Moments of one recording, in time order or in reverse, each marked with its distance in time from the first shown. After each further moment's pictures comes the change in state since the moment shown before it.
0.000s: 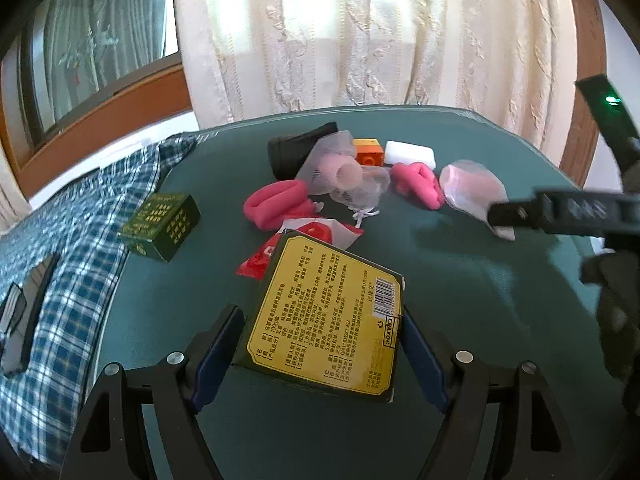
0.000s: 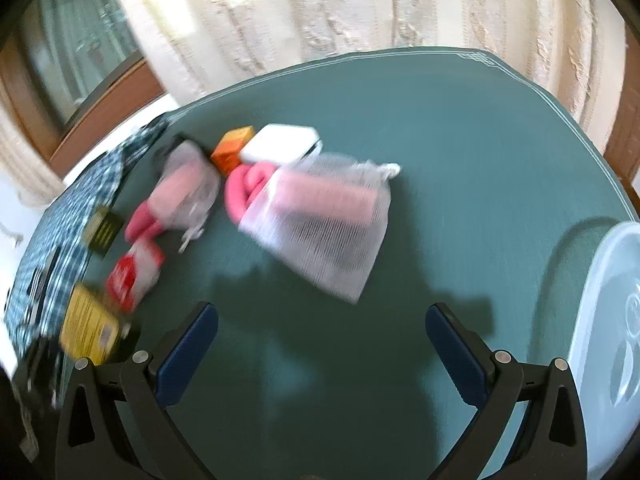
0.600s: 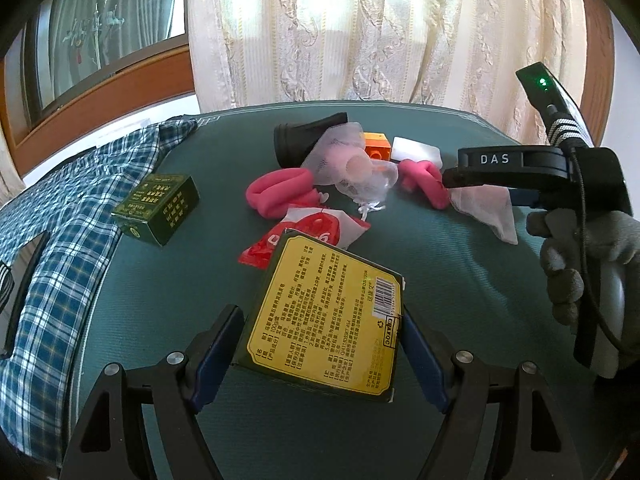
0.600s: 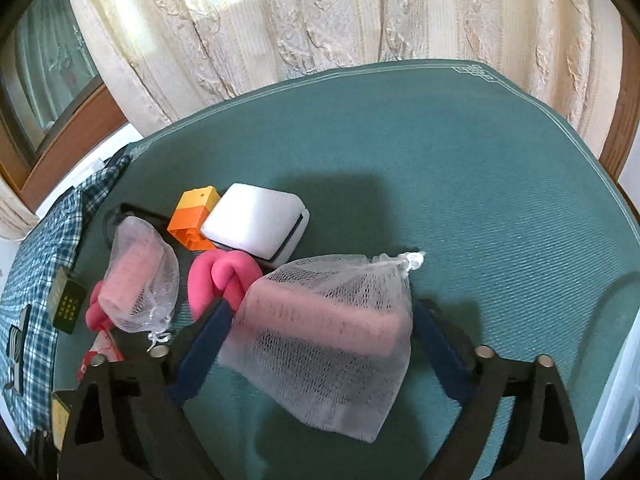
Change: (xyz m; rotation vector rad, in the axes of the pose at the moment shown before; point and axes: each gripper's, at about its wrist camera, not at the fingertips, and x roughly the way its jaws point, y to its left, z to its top) left arm 0.005 0.009 -0.002 -0.044 0.024 -0.036; right arm 0.048 0.008 0.045 0.031 -0.032 -0.063
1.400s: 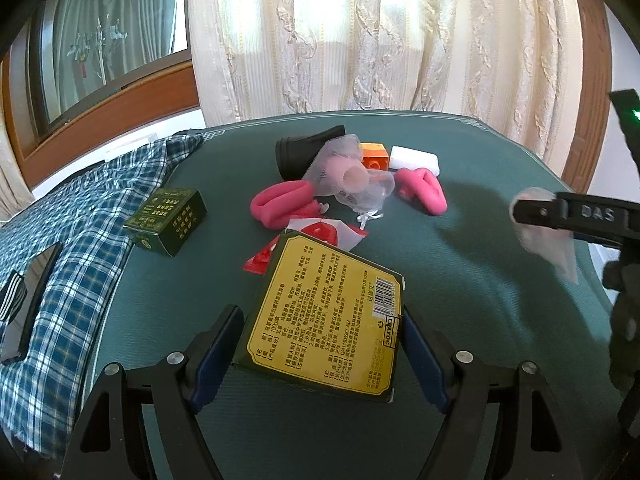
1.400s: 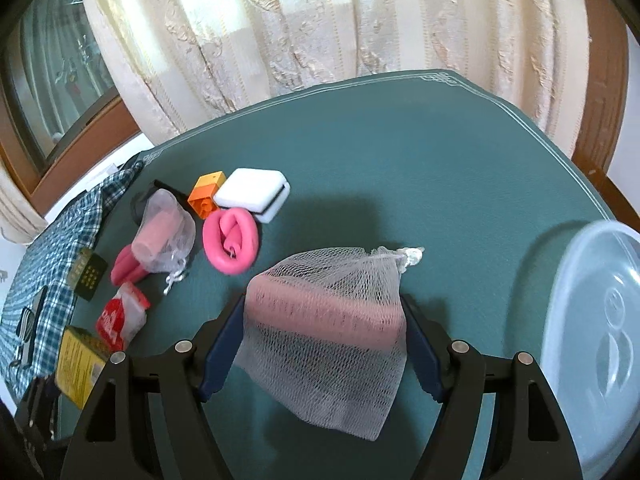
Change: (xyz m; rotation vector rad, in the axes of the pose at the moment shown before) left arm -0.010 -0.006 0.000 0.020 -0.035 0.037; right arm -0.069 -0.019 -0.063 0.025 -0.080 -0.003
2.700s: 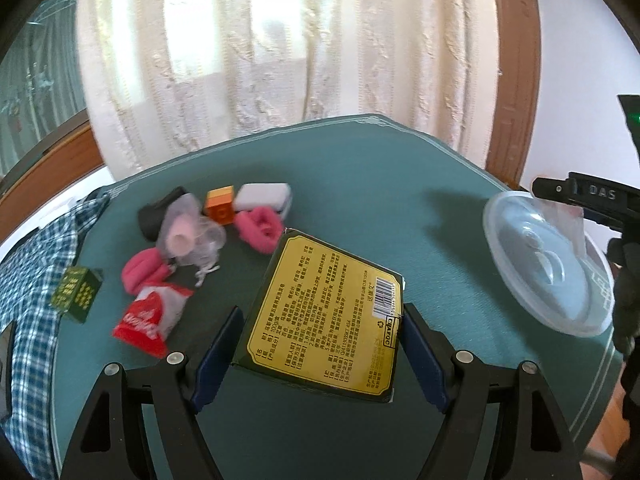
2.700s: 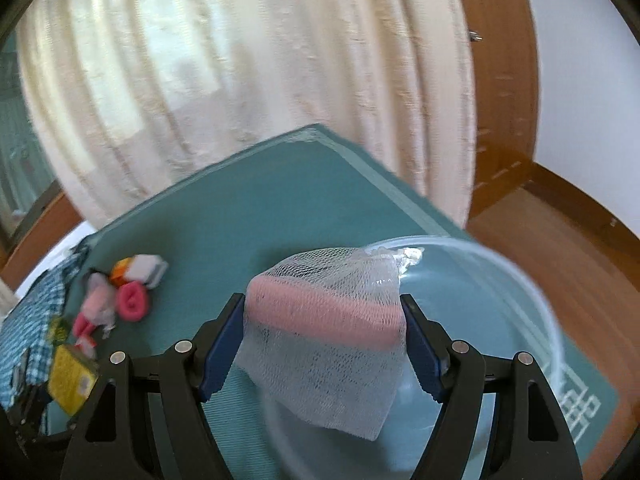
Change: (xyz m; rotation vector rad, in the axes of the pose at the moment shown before) left arm -0.017 -0.121 0.032 0.194 -0.013 -0.188; right arm -0.097 -0.156 0.003 0.202 -0.166 -0.210
